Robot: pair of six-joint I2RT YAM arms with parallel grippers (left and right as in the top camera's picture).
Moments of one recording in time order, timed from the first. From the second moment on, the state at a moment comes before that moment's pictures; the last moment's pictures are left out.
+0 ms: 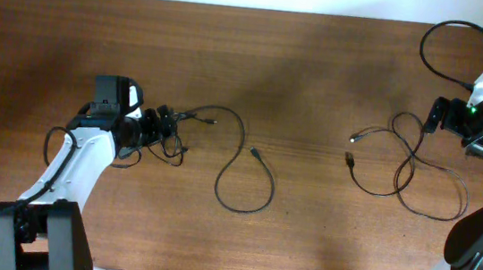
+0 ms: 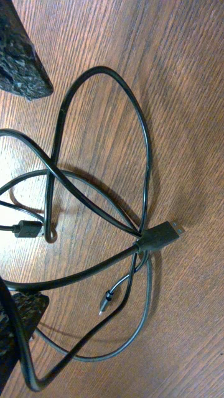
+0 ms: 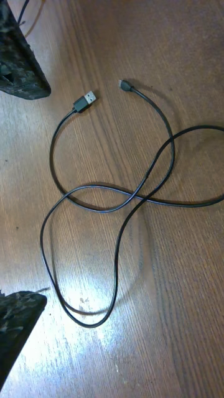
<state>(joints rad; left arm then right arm) 0.09 1.59 0.94 -0.51 0.24 -0.42 -0.34 1.92 1.80 -1.37 -0.07 0.05</state>
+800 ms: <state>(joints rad) 0.09 1.59 0.94 -0.49 0.25 -0.42 -0.34 1.92 1.80 -1.37 -0.07 0.05</state>
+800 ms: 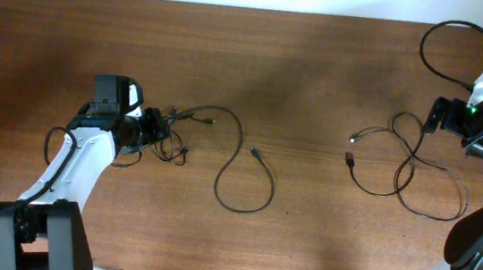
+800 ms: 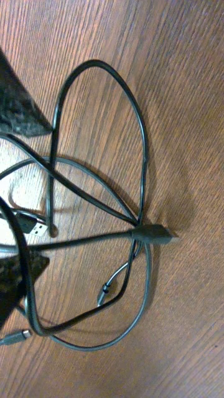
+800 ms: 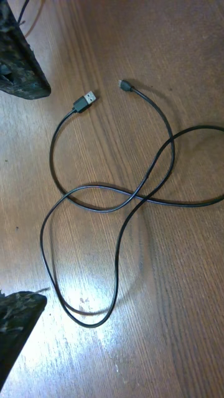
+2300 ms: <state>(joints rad) -0.01 1.60 0.93 -0.28 0.10 -0.57 0.62 1.92 1.18 -0.25 -0.31 0.37</state>
